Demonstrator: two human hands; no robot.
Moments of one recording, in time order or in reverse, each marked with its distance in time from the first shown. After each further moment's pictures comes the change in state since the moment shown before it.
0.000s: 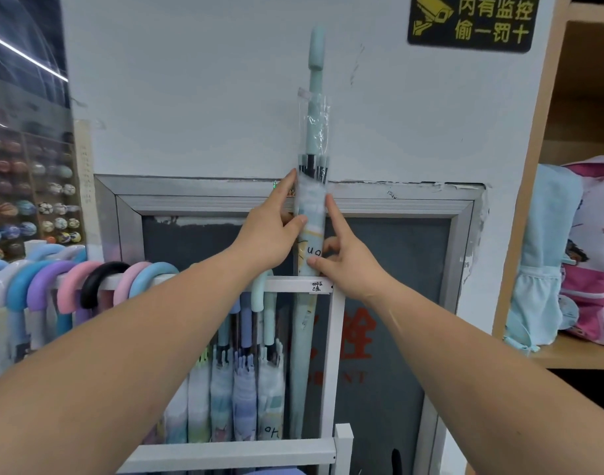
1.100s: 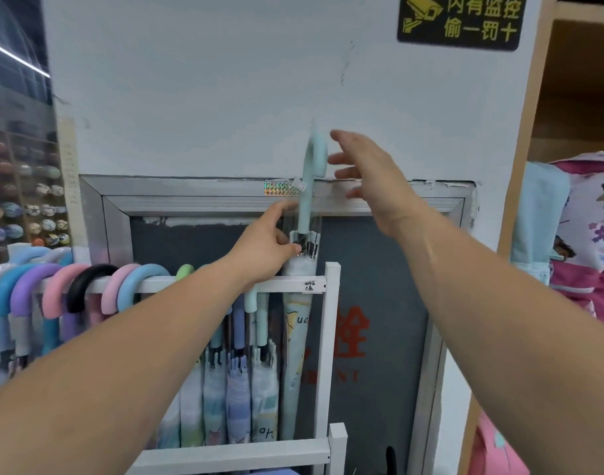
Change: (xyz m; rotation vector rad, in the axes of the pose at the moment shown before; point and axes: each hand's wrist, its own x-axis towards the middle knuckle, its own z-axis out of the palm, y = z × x) left_hand -0.004 -0.023 0.009 -0.034 -0.141 -0.061; right_hand 0.038 -0.080 -0.069 0.230 0.205 0.028
